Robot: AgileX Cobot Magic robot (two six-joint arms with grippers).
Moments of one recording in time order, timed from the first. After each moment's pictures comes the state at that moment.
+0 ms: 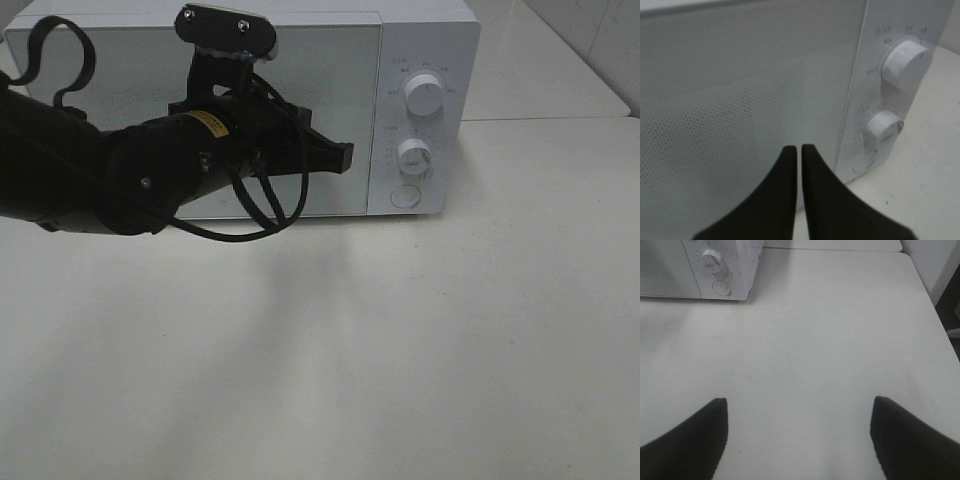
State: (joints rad) left arm -0.77 1.87 -0.98 -0.45 -0.51 0.29; right arm 0.10 0.00 -0.51 -0.07 1.04 0.05
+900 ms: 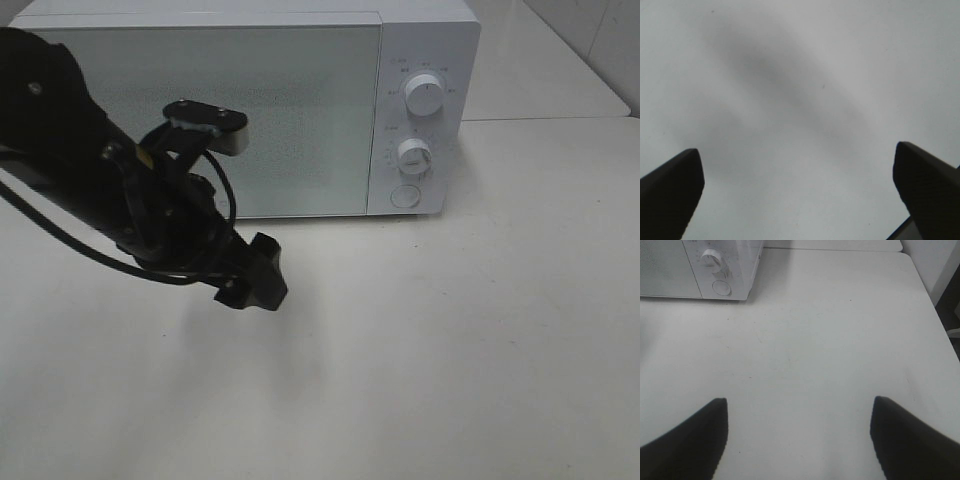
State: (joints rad) left arm -0.63 1.69 -0.97 -0.36 0.52 0.28; right arm 0.10 0.00 -0.51 -0.07 1.04 0.05
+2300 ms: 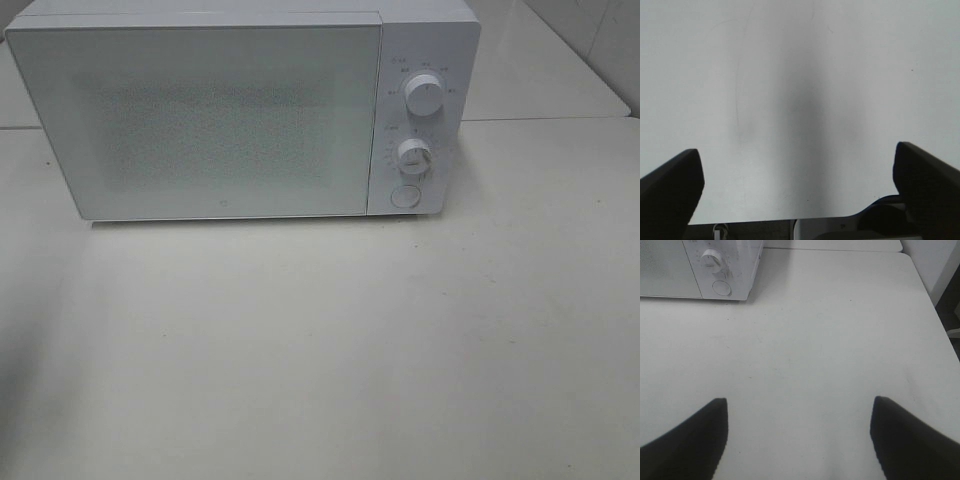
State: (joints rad) left arm 0.10 1.01 -0.73 -0.18 0.95 0.15; right arm 0.10 0.00 -0.51 -0.07 1.04 0.05
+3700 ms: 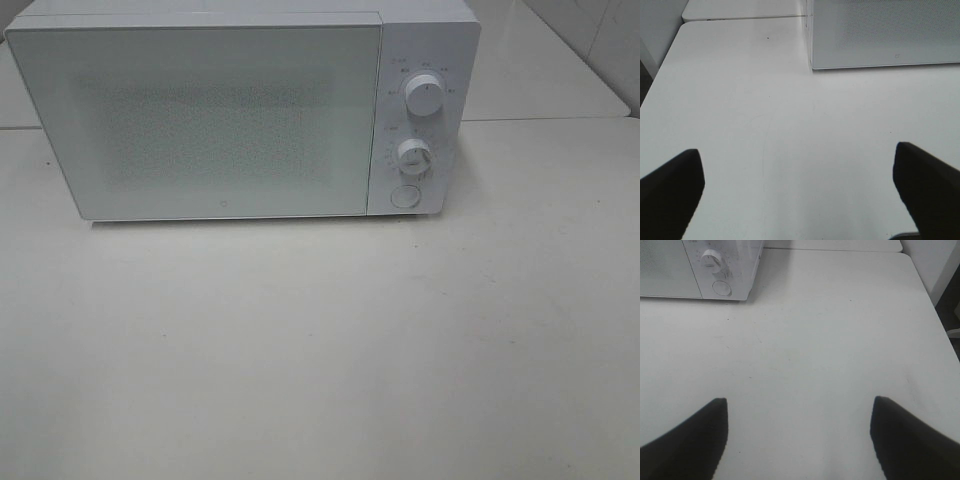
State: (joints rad) left arm 0.10 0.00 -0.50 -0.14 1.05 0.15; right arm 0.10 0.00 -0.51 -0.07 1.04 0.05
